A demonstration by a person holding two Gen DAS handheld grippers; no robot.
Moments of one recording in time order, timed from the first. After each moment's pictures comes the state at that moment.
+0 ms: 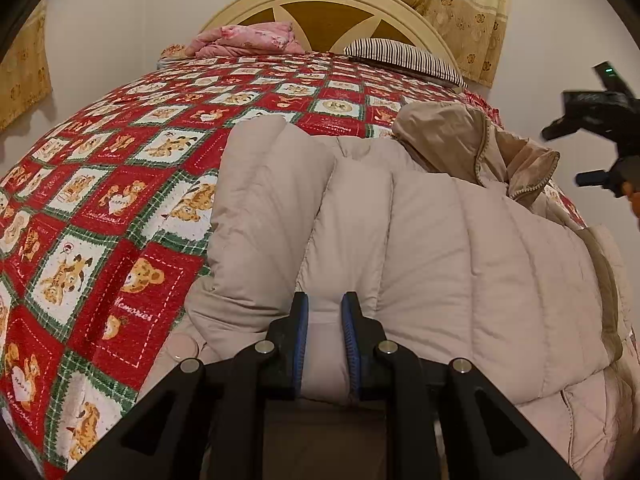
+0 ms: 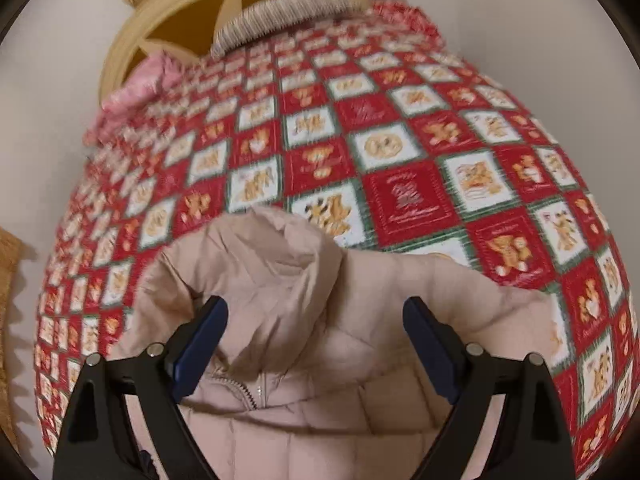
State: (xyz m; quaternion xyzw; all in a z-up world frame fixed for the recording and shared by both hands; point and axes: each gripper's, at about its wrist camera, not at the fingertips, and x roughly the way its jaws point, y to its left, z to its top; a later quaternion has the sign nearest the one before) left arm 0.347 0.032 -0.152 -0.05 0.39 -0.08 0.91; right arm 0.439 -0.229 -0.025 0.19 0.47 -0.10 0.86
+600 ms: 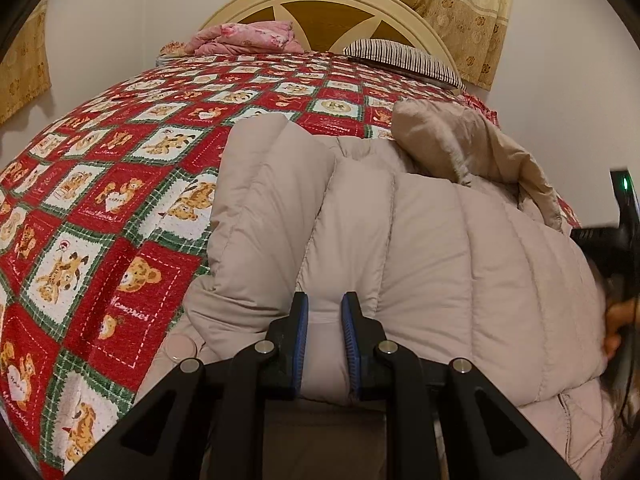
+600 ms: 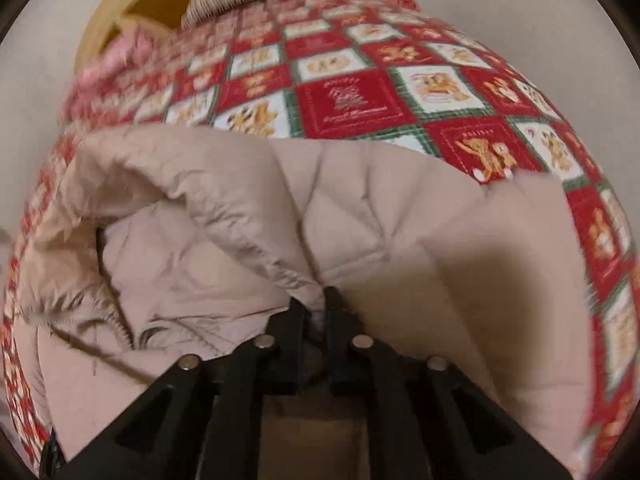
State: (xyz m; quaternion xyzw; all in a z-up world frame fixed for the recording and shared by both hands) left arm 0.347 0.032 -0.153 -0.06 0.39 -0.08 0.91; right arm 0.377 -0.254 -0.114 0.18 0.46 -0.13 0.86
